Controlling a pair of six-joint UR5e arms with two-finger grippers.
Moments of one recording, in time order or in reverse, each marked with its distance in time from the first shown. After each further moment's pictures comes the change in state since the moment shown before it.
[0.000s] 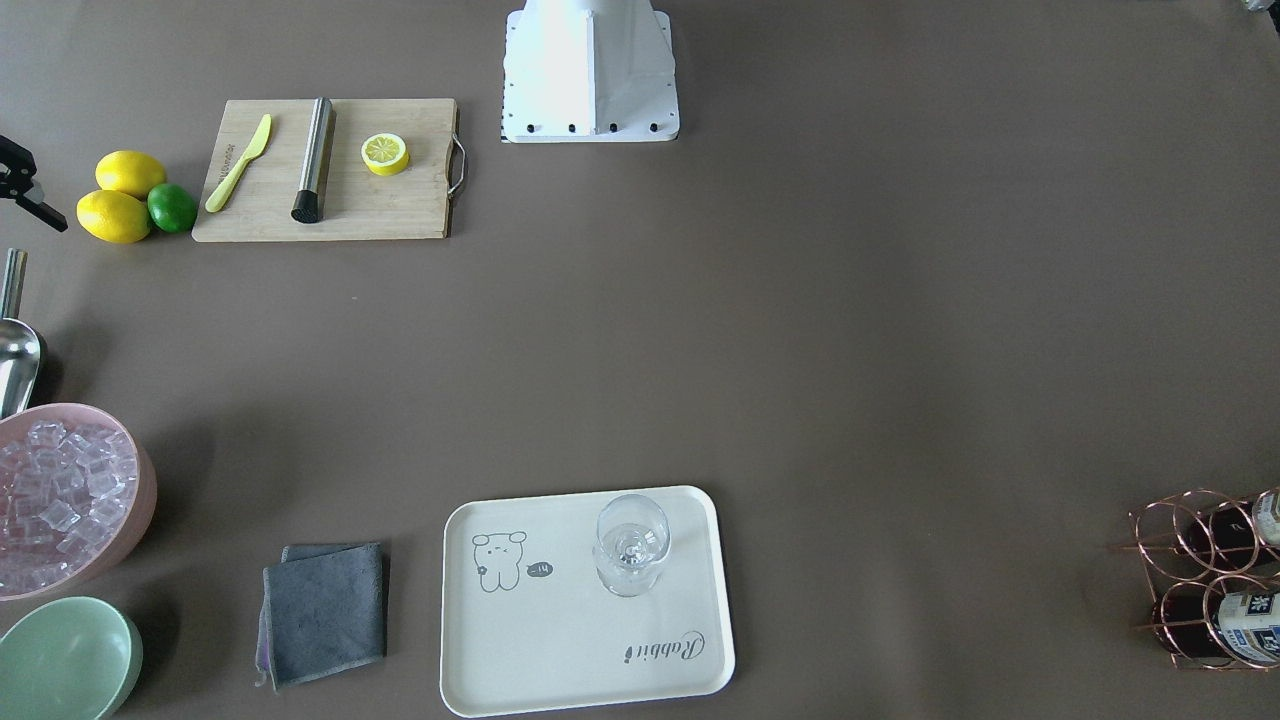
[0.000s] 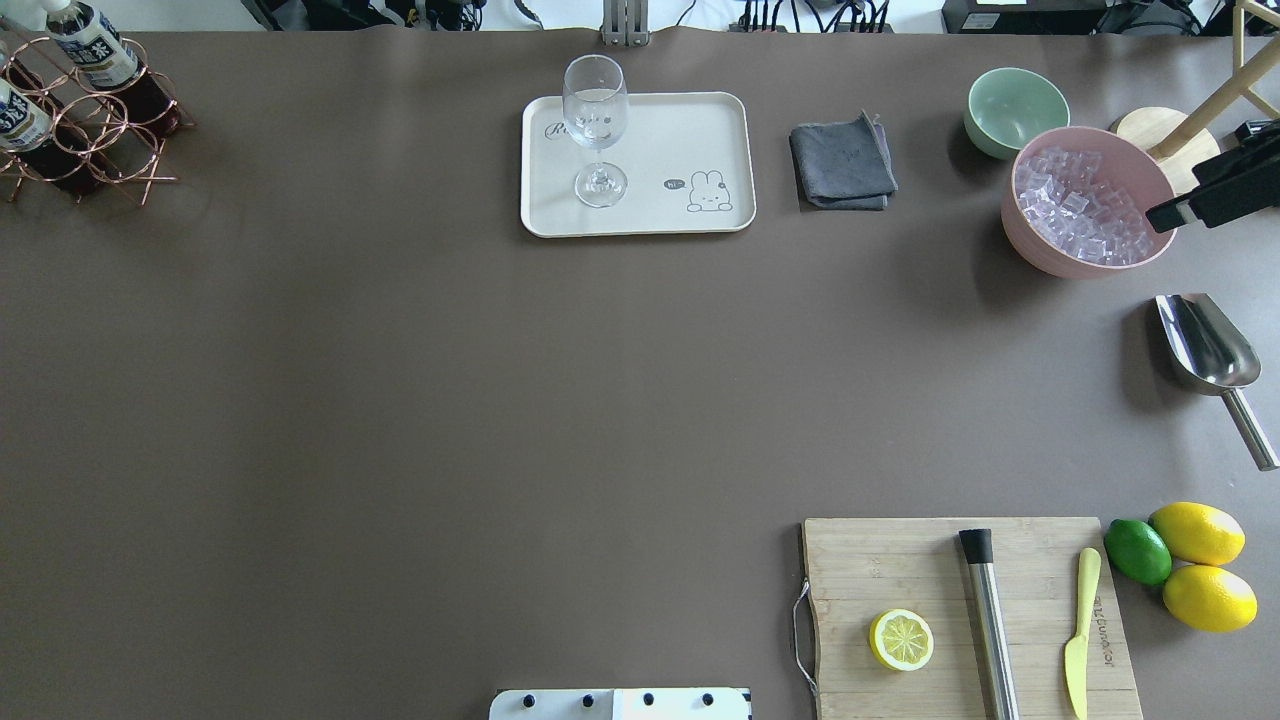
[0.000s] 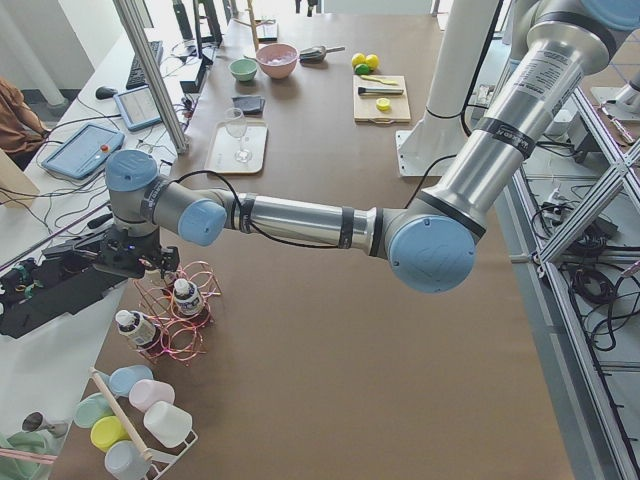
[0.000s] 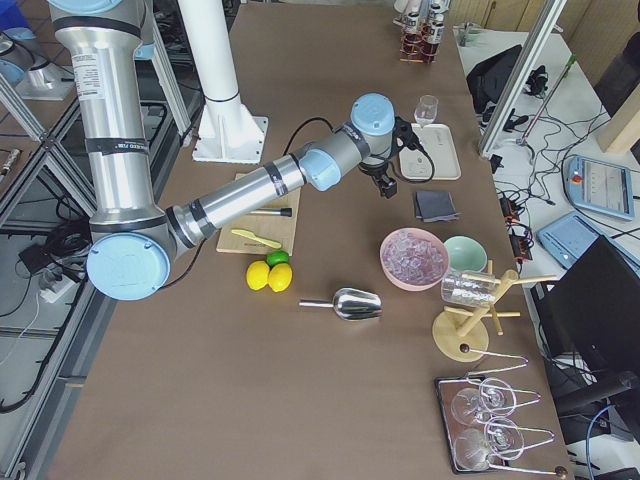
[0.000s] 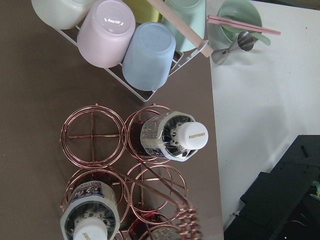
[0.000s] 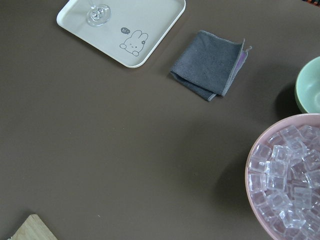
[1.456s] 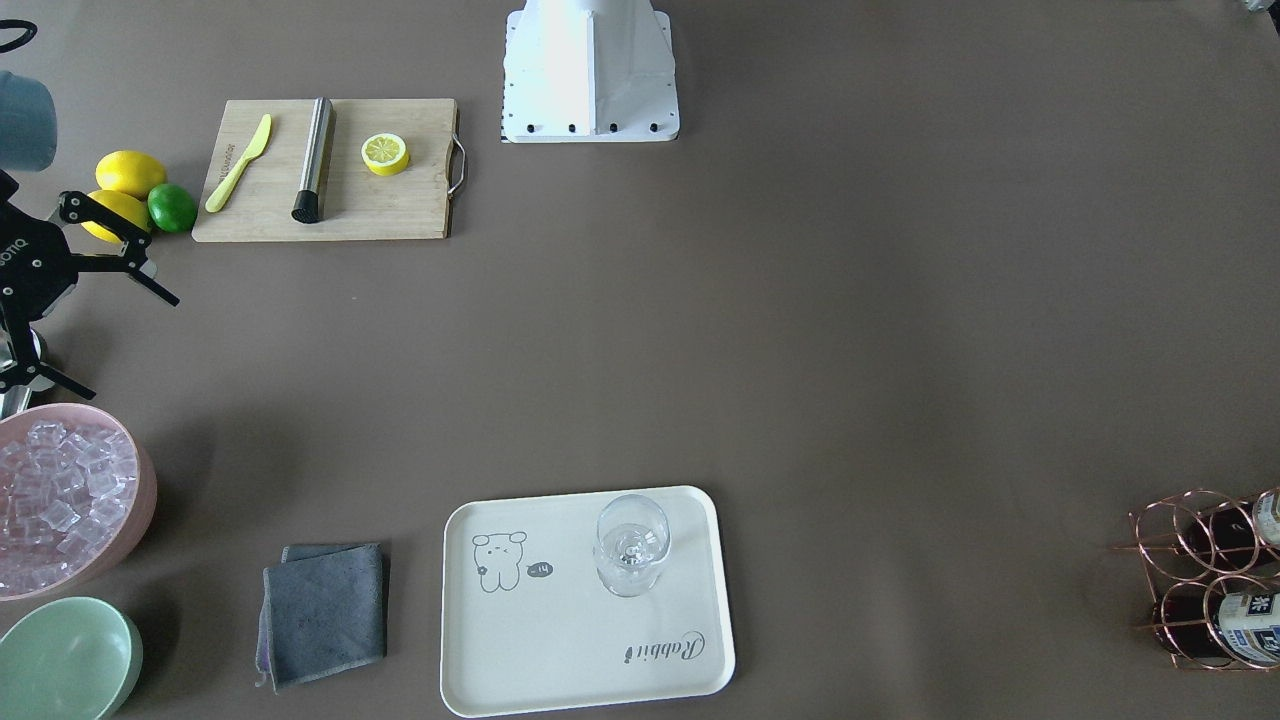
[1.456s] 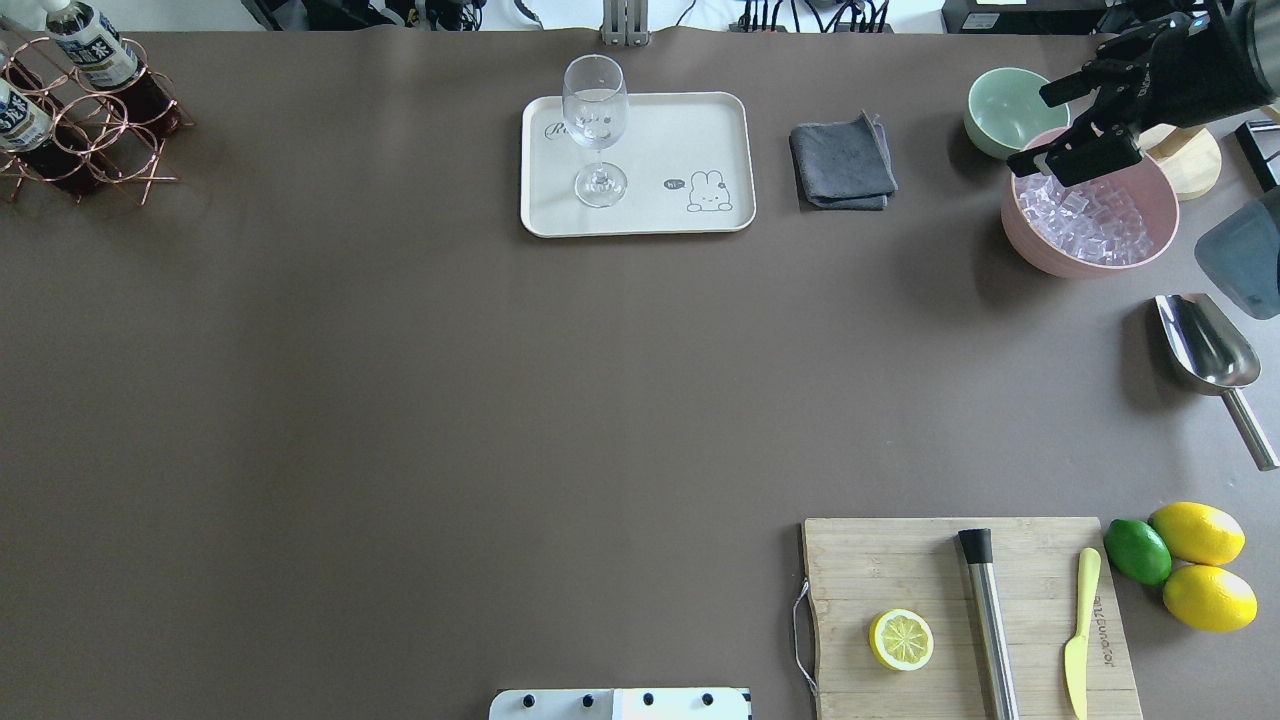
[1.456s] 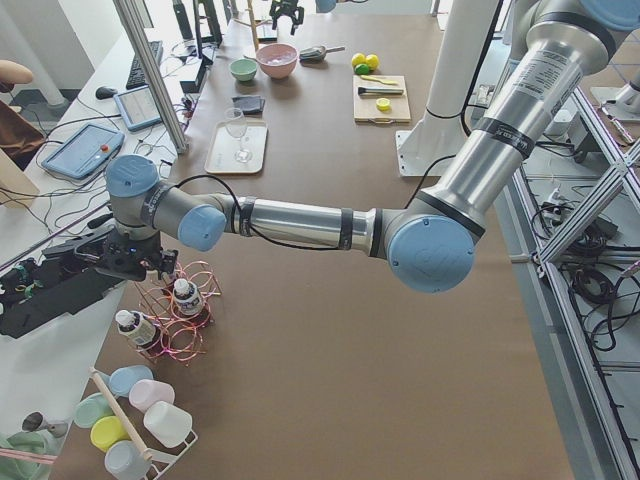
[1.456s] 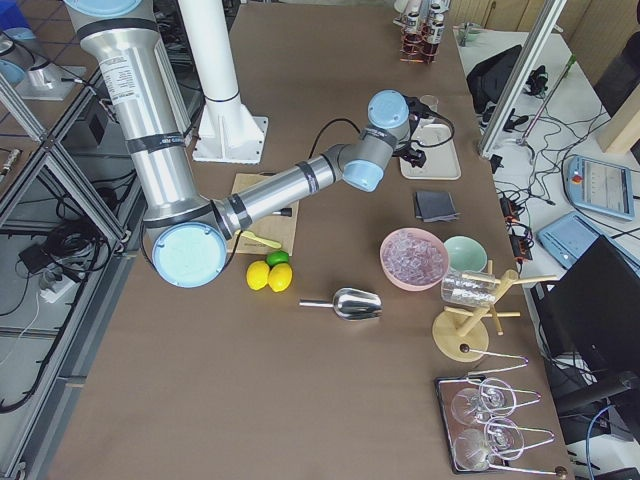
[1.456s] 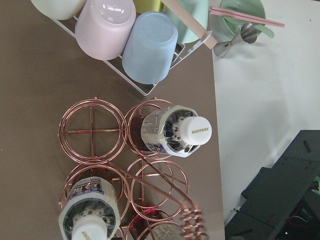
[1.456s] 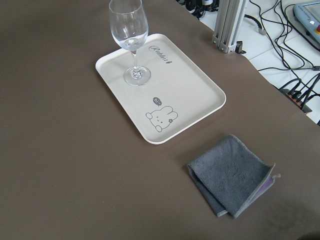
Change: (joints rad) left arm 0.000 0.000 0.020 -0.031 -0.016 -0.013; right arm -0.113 0.173 -0.221 0.479 -0.124 -0.001
